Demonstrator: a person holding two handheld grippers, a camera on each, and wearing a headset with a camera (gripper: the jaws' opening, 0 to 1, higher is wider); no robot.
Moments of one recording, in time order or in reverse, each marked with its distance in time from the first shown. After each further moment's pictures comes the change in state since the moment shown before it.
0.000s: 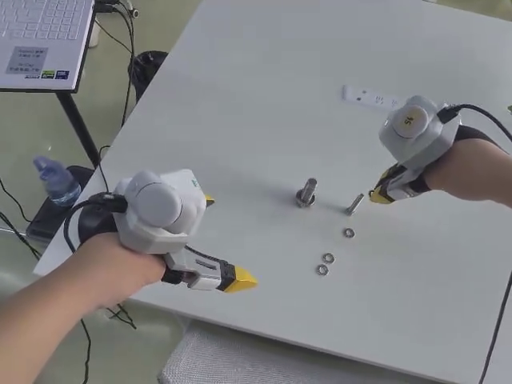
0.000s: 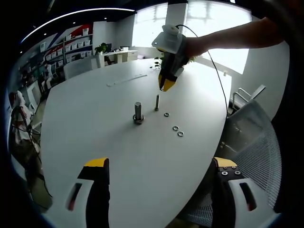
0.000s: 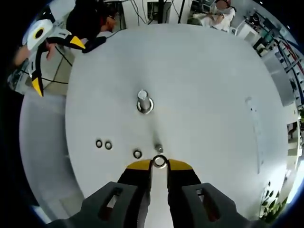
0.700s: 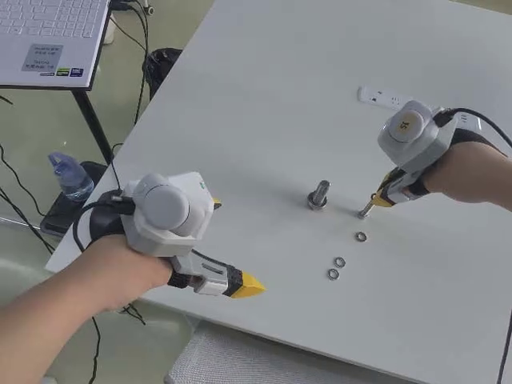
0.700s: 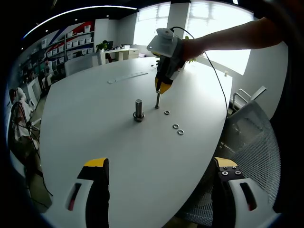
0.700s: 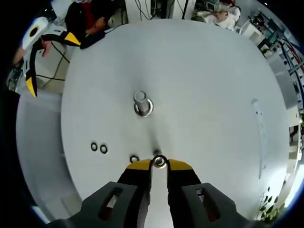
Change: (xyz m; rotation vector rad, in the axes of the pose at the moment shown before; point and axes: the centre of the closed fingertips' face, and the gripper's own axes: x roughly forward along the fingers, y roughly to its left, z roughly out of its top) left arm -0.001 0.001 -0.005 -0.021 0.011 -0.002; right arm 0.019 0.000 0.007 -0.024 0.032 0.012
